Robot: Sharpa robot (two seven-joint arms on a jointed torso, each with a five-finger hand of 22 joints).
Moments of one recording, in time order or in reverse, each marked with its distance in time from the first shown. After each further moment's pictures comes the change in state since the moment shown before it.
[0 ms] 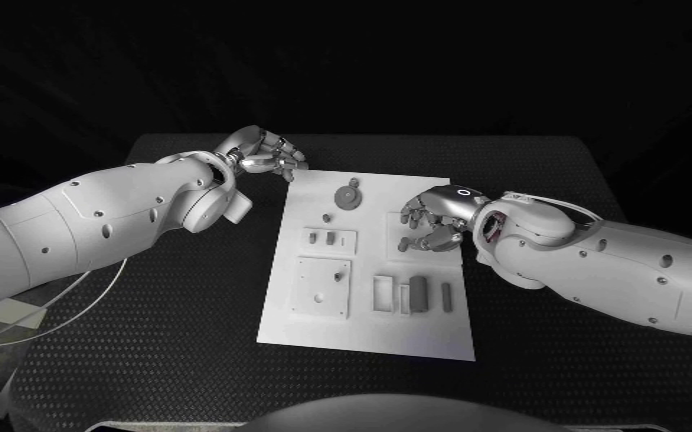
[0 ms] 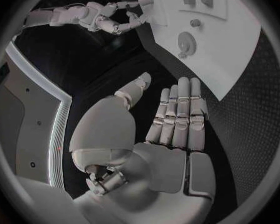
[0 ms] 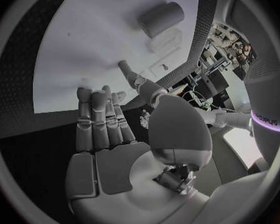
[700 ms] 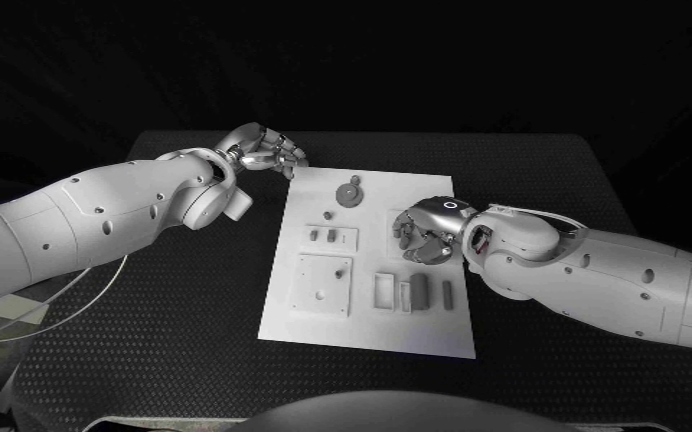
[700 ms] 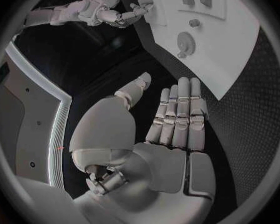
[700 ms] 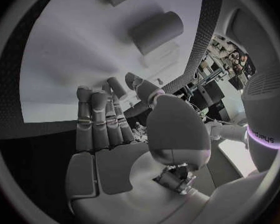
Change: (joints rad) left arm 0.000 0.000 0.000 -0.004 0.000 0.004 0.000; left_hand 0.000 0.000 -0.002 0.002 0.000 0.000 0.000 0.000 0.000 0.000 0.000 0.000 0.000 0.000 0.000 -0.006 0.003 0.000 0.000 0.000 0.000 -0.001; right arm -0.033 0.028 -0.009 0.012 -0.102 0.003 -0.016; right_hand 0.024 0.037 -0.003 -0.008 0.000 0.065 -0.014 0.043 -0.007 0.052 -0.023 0.039 0.014 0.010 -0.024 0.015 -0.016 0.001 0.005 -0.004 0.005 0.000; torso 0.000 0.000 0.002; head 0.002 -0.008
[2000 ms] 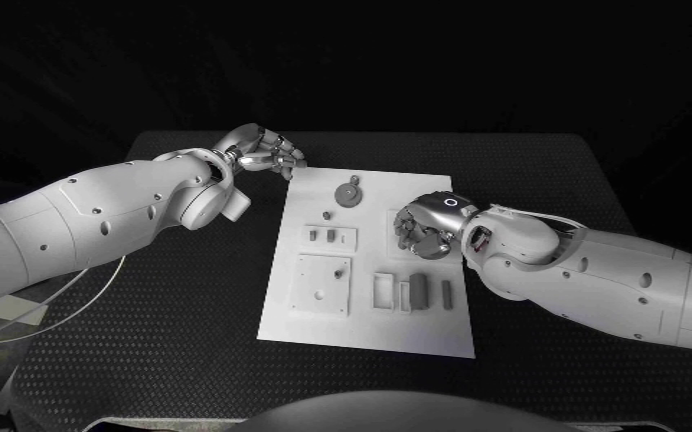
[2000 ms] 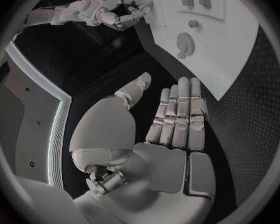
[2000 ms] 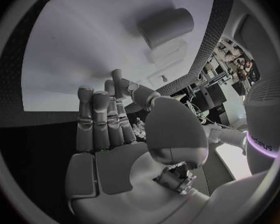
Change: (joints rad) left arm 0.000 -0.002 0.000 -0.003 0.000 0.010 0.000; left_hand 0.000 0.000 -0.002 0.002 0.000 -0.004 0.004 0.000 -0.002 0.000 0.000 0.000 -0.001 0.000 0.000 -0.004 0.007 0.000 0.000 0.000 0.000 -0.001; right arm -0.003 -0.003 -0.001 0.006 -0.061 -0.065 -0.032; right_hand 0.005 0.129 0.158 -0.001 -0.005 0.124 -0.057 0.051 -0.002 0.109 -0.052 0.056 0.061 0.061 -0.043 0.003 -0.030 0.004 0.055 -0.023 0.018 0.001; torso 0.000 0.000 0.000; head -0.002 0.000
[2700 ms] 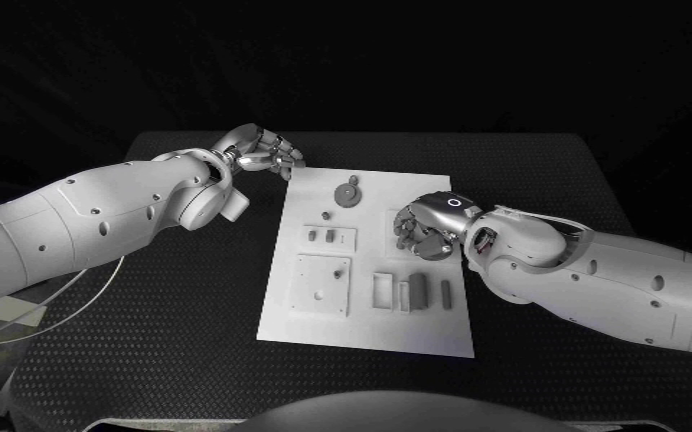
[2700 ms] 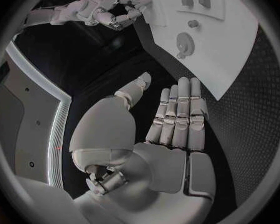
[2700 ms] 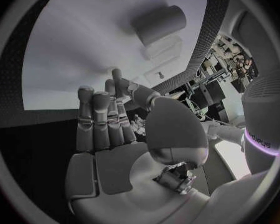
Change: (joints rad) left arm 0.000 0.001 0.000 -0.003 0.000 0.002 0.000; left_hand 0.000 0.000 0.000 0.000 0.000 0.000 0.000 0.000 -0.001 0.000 0.000 0.000 -0.001 0.000 0.000 -0.001 0.004 0.000 0.000 0.000 0.000 -0.001; right arm 0.000 -0.031 0.005 0.047 0.022 -0.025 0.005; right_hand -0.002 -0.002 0.004 -0.002 -0.004 0.002 -0.002 0.000 0.000 0.011 -0.004 0.000 0.010 0.014 -0.004 0.003 0.000 0.000 0.009 -0.005 0.009 0.000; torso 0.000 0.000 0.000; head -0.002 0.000
